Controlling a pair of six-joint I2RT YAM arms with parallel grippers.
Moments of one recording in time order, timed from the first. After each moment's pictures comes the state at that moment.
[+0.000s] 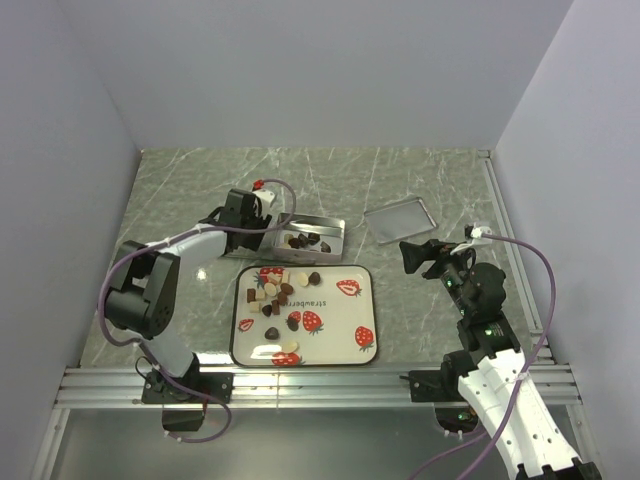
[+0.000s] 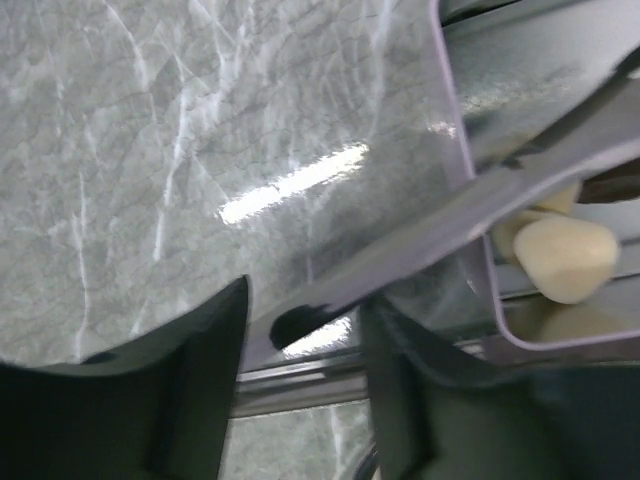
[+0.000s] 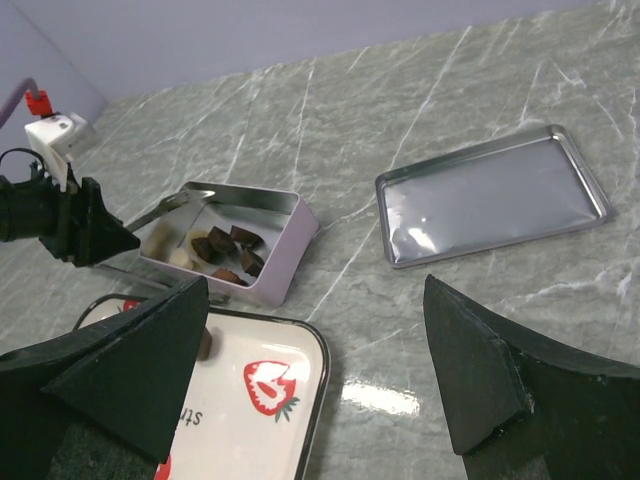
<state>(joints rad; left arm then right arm) -0.35 1.66 0.96 -0.12 -0.10 0.15 0.20 0.47 0.37 0.02 -0.11 0.38</state>
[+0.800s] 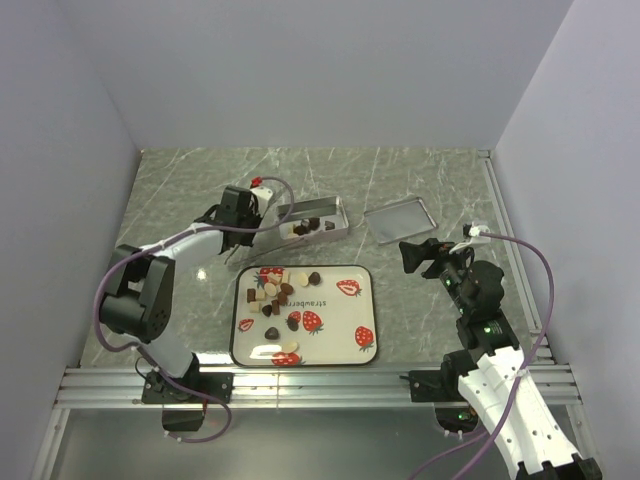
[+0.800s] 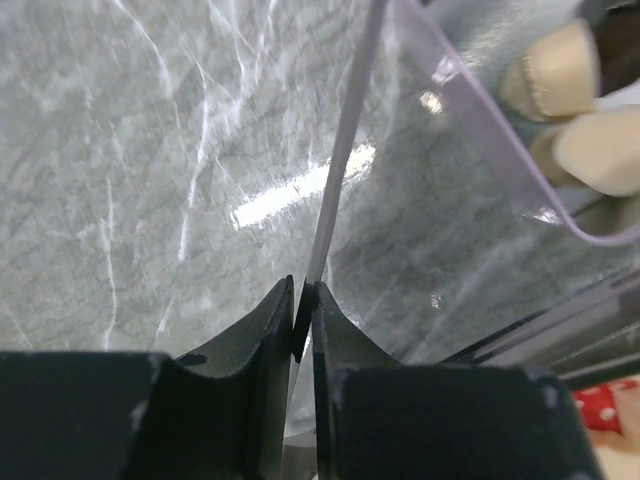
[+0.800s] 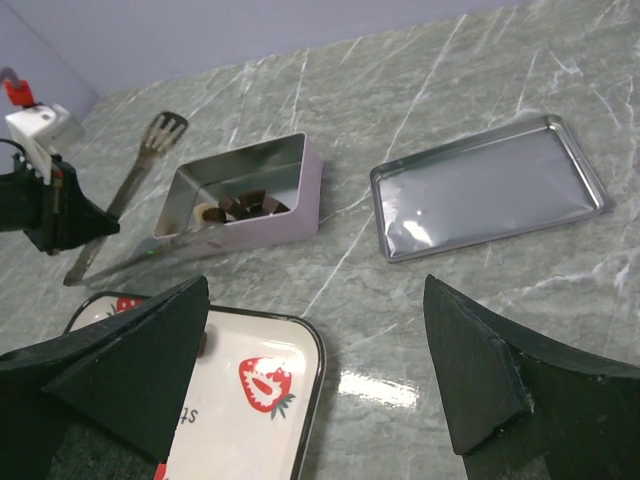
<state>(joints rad) -0.33 1.66 0.98 -0.14 -0.10 0.20 0.20 0.50 0.37 0.02 -0.11 0.38</state>
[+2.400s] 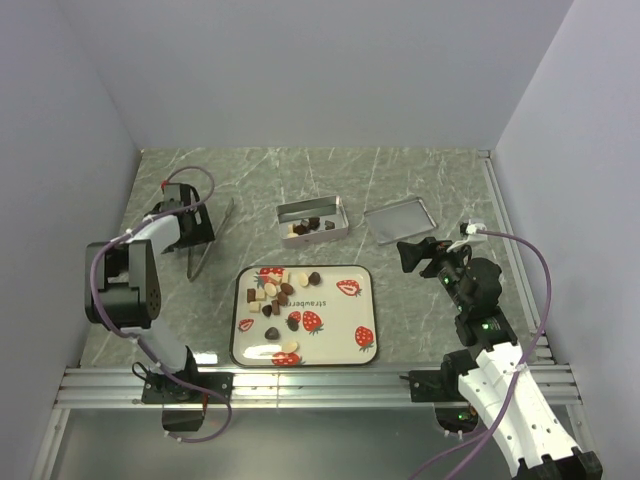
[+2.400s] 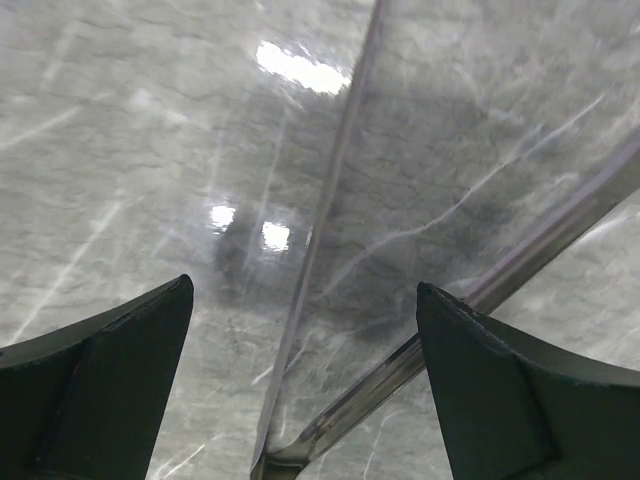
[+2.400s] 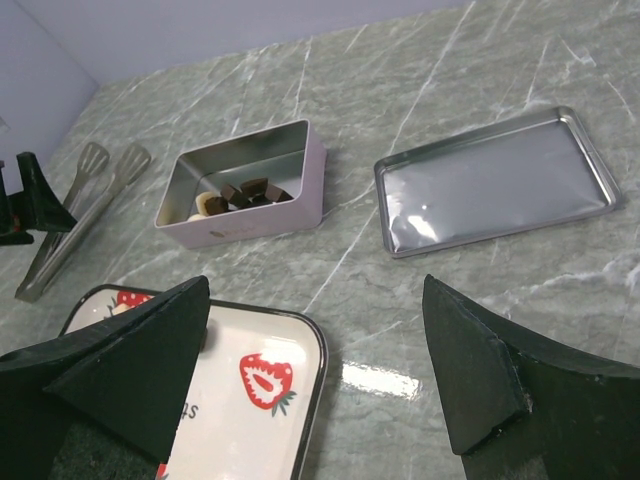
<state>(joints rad) 0.06 1.70 1.02 -0.32 -0.22 -0.23 0.20 0.54 0.37 0.04 -0.13 0.38</state>
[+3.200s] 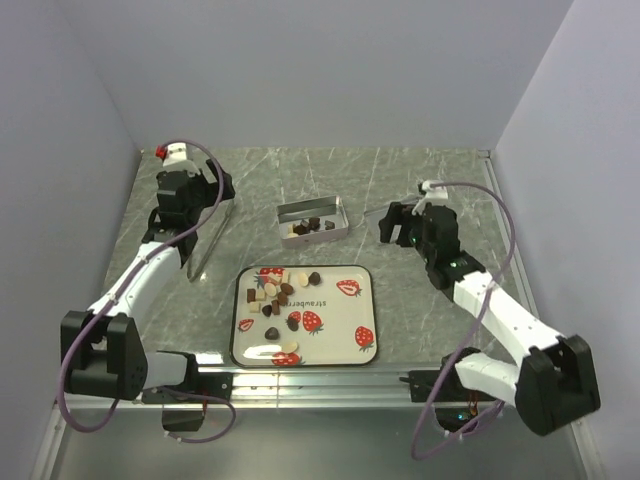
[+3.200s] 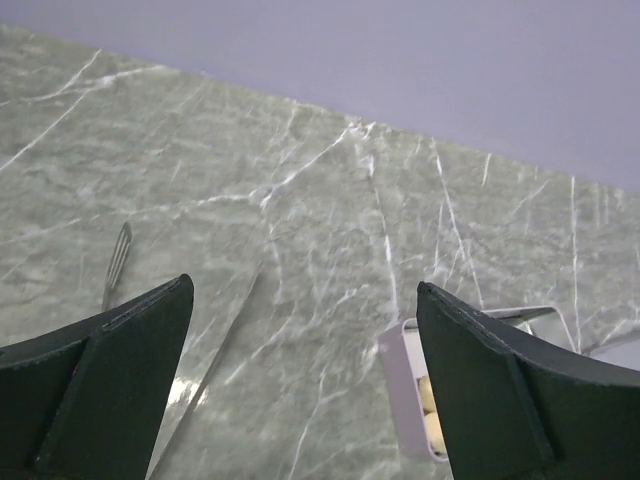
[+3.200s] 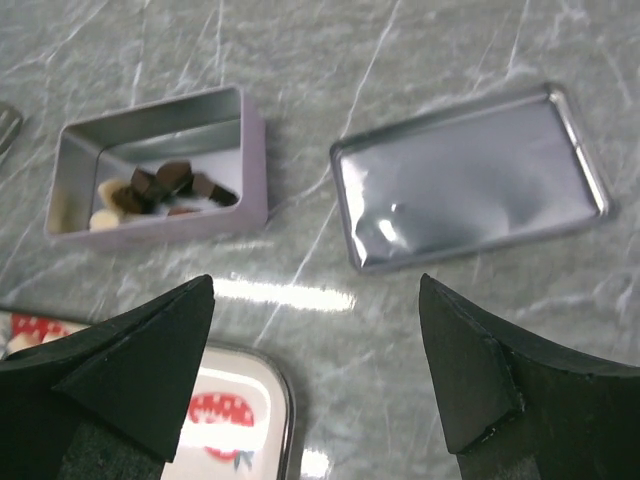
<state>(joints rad) -0.11 1.28 0.88 0.18 -0.09 -0.34 0.35 1.07 0.65 0.06 0.10 0.31</state>
